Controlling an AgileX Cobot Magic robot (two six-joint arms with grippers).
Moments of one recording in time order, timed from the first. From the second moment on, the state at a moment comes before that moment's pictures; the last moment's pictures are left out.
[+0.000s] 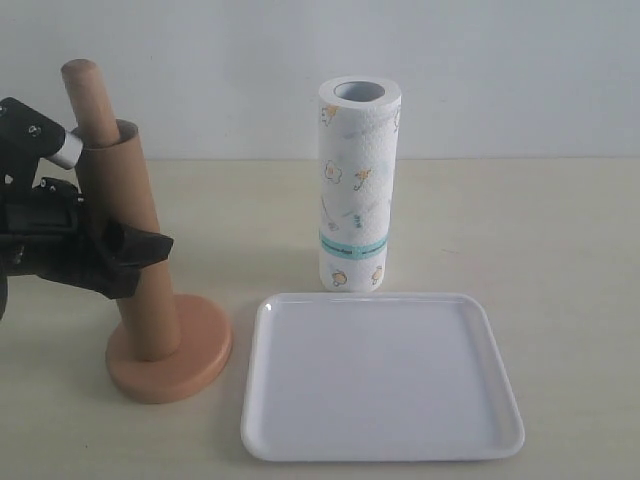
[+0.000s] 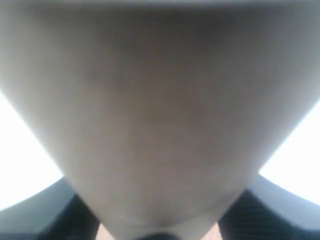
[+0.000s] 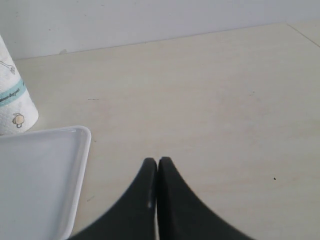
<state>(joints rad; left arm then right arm) -0.19 1.42 -0.63 -1.74 0.37 2.05 -0.01 0.01 0.00 0.08 0.38 0.05</state>
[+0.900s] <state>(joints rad) -0.19 1.12 -0.63 -1.74 0.35 2.00 -0.01 0.01 0.00 0.08 0.38 0.05</state>
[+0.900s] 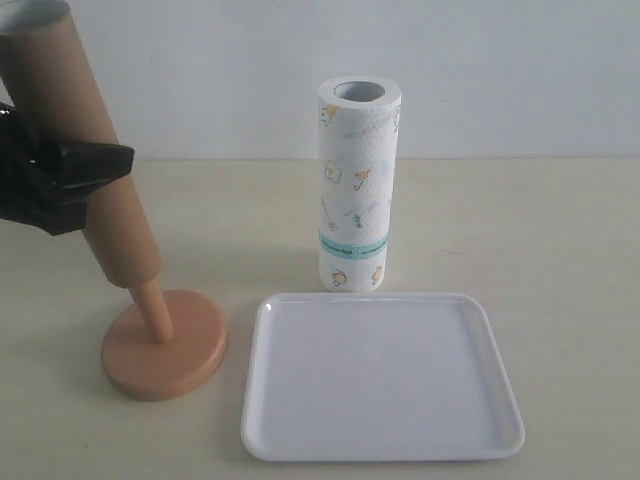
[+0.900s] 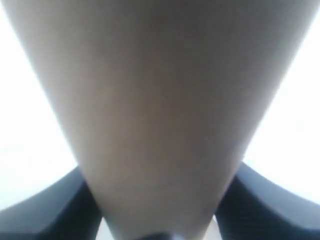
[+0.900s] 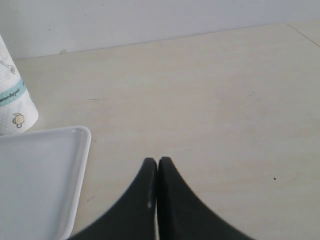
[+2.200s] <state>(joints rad) -0.19 0.82 -0.77 -1.73 0.37 1.88 -0.01 0.01 0.00 0.08 0.38 0.05</state>
